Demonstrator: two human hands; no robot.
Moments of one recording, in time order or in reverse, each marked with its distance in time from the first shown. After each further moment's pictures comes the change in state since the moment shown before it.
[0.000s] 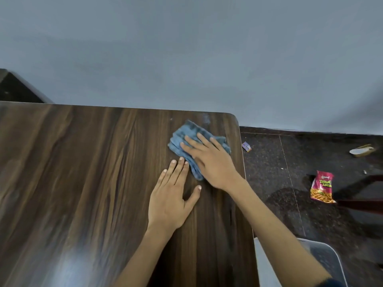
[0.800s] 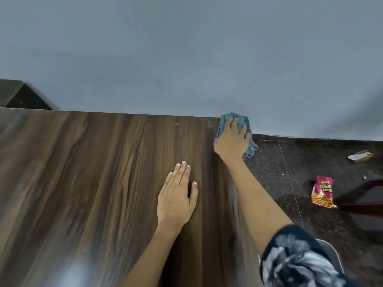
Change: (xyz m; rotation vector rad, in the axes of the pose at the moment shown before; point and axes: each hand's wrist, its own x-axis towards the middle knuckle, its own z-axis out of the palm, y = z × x) left_hand -0.011 0.000 -0.001 -0.095 0.057 -0.037; right_hand 0.036 0.020 -0.019 -0.062 0.066 0.843
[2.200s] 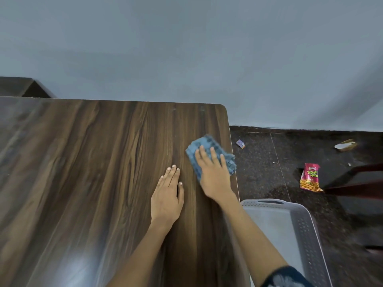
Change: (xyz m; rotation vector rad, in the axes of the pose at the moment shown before) left_hand -0.096 -0.004 -0.013 -0.017 0.025 -0.040; right_hand -0.175 0.044 0.022 -0.046 -0.037 -0.511
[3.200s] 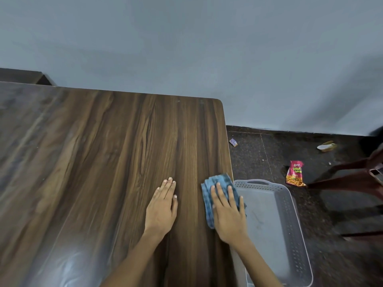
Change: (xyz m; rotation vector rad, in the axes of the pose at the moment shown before) left_hand -0.118 -0.024 -0.023 0.033 -0.072 0.035; right_hand -0.194 -0.013 0.031 -0.026 -0.038 0.191
